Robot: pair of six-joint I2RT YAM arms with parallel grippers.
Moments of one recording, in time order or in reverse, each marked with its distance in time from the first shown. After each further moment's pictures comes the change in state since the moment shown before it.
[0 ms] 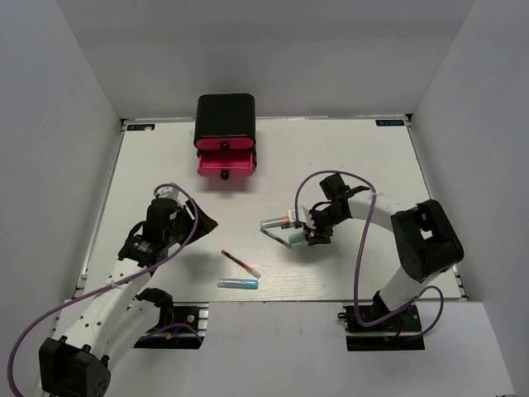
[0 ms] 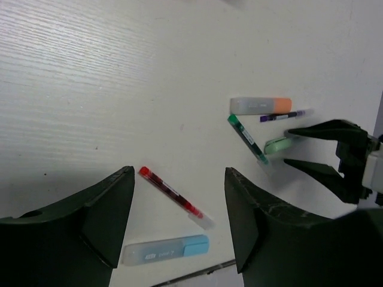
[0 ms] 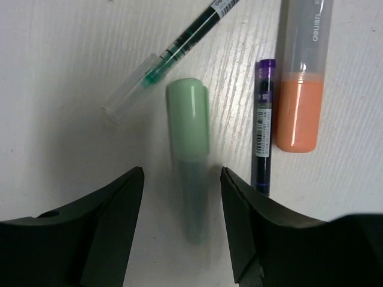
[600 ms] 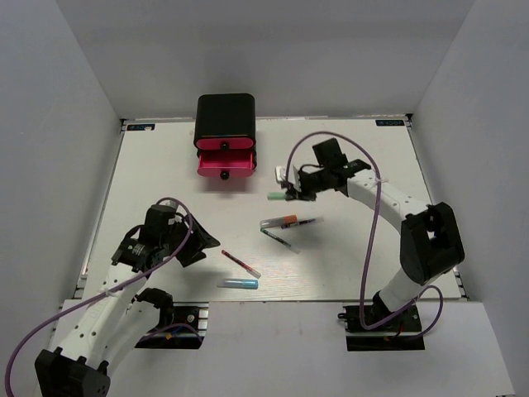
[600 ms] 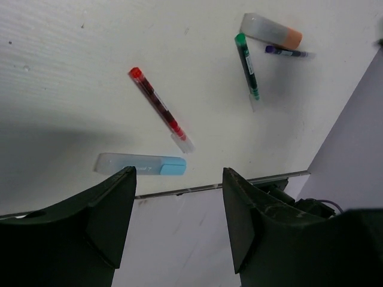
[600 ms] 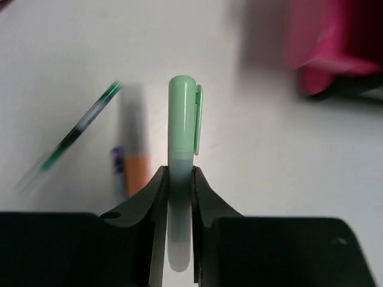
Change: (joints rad) left arm -0.001 -0.059 0.077 -0.343 0.172 -0.175; right arm 0.037 -0.017 0.275 0.017 -0.051 0.185
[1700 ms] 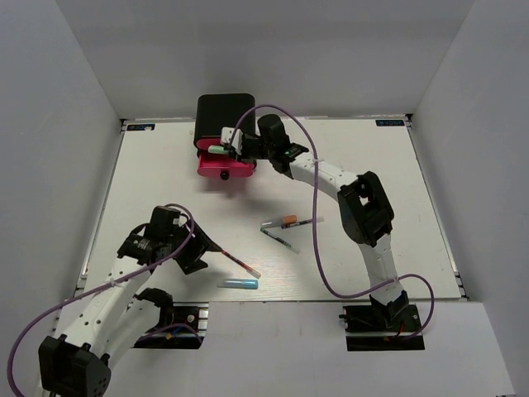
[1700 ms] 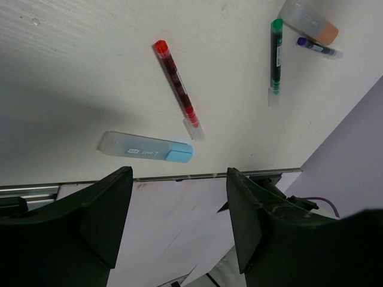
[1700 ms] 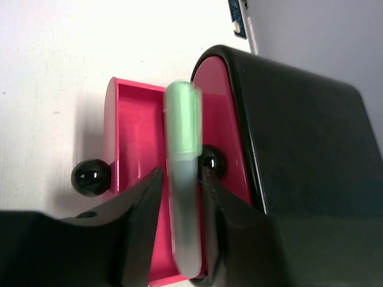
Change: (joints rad) left arm 0.000 0.070 -0.021 -0.055 0.042 -0.103; right arm 0.199 0.544 0.629 0.592 0.145 0.385
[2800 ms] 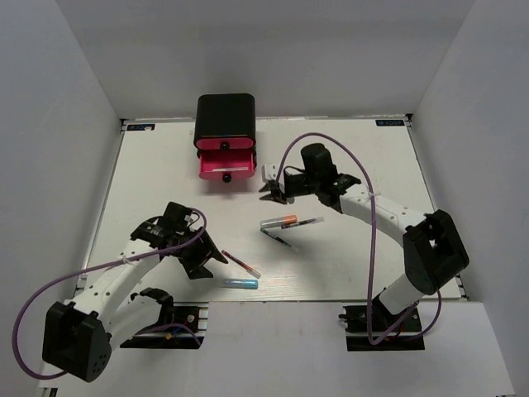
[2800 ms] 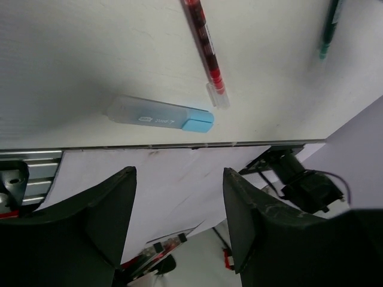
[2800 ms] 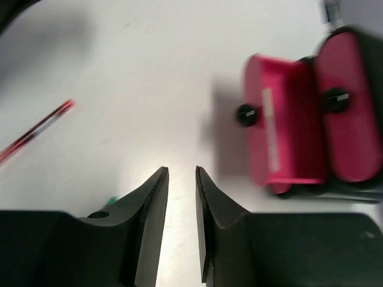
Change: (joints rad) left arm -0.044 0.165 0.038 -0.078 0.097 0.016; right arm -0.048 -0.590 -0.647 -0.058 -0.222 0.016
